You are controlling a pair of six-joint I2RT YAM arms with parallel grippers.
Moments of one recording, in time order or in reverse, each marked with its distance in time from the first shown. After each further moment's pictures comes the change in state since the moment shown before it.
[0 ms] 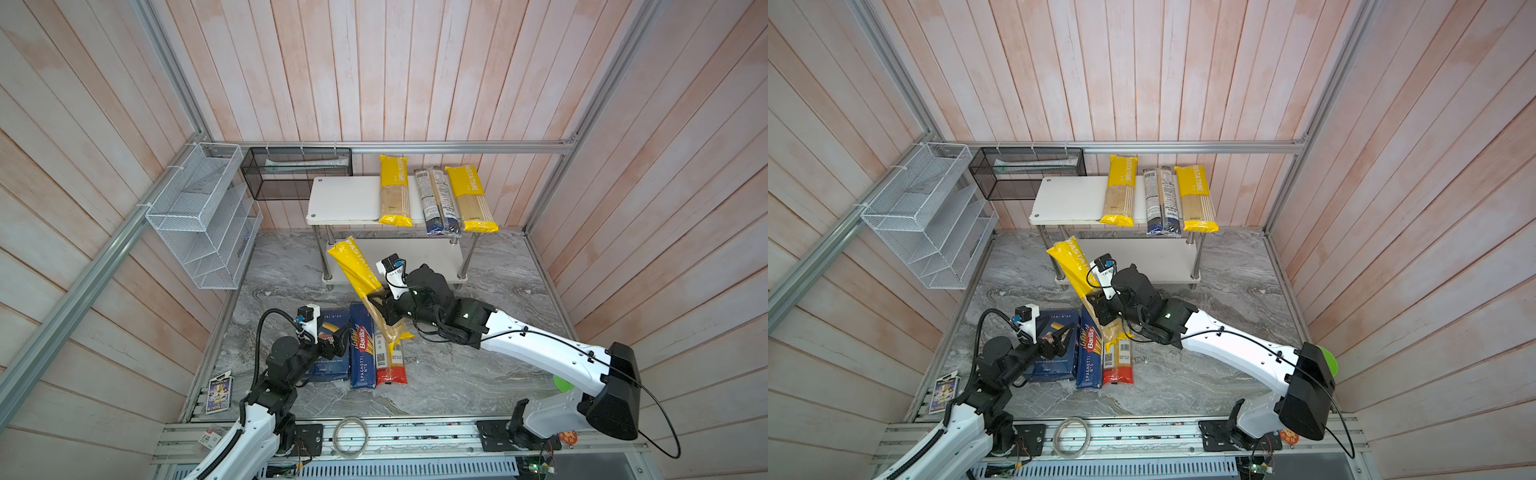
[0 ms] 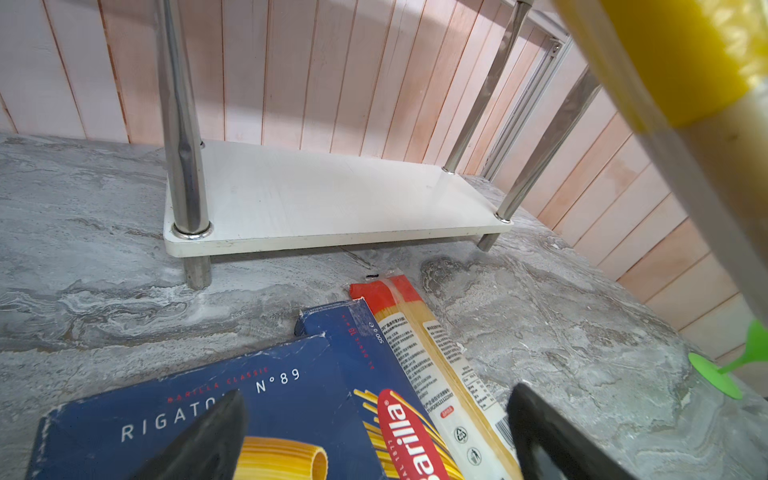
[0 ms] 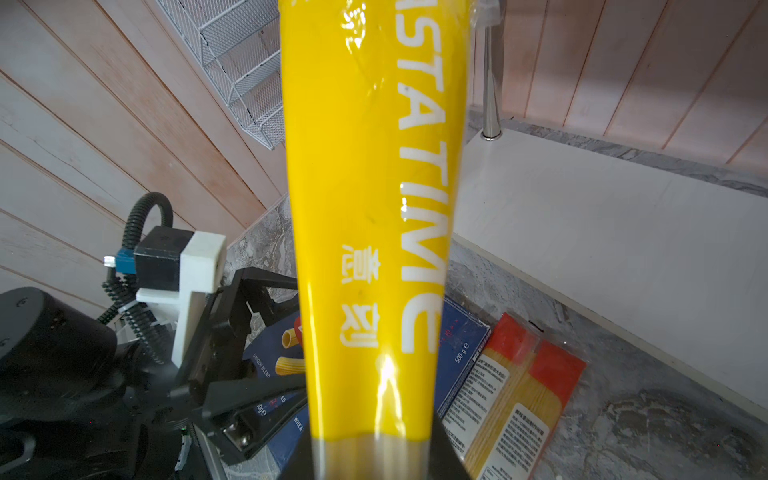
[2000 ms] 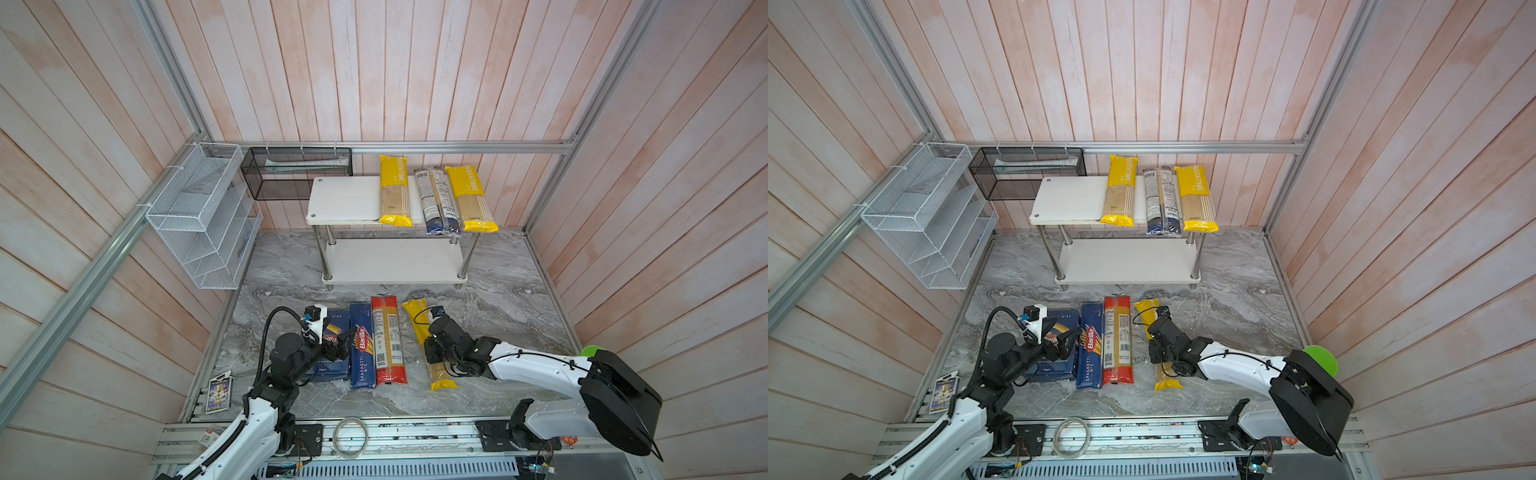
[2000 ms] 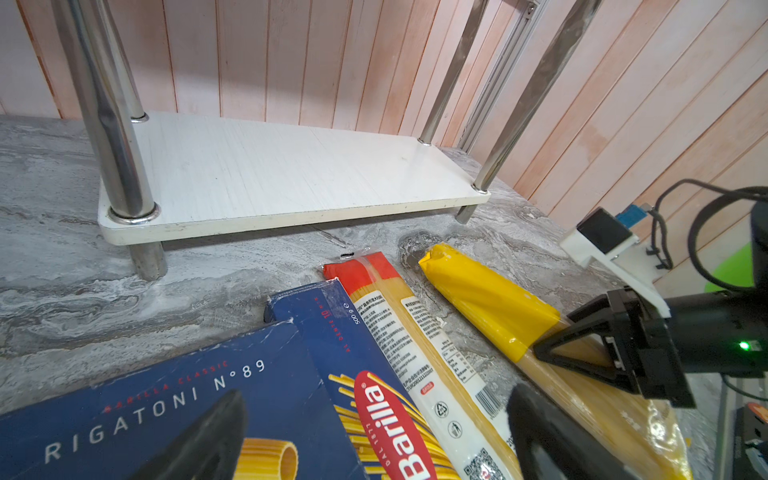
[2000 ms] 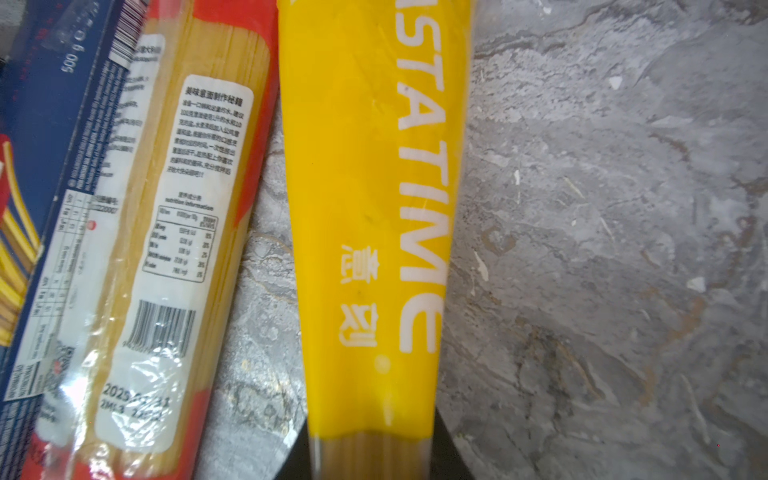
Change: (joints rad) left arm 0.000 0.083 0.012 0.024 0.096 0.026; right arm -0.149 -0.125 -0.695 0.056 0.159 0.261
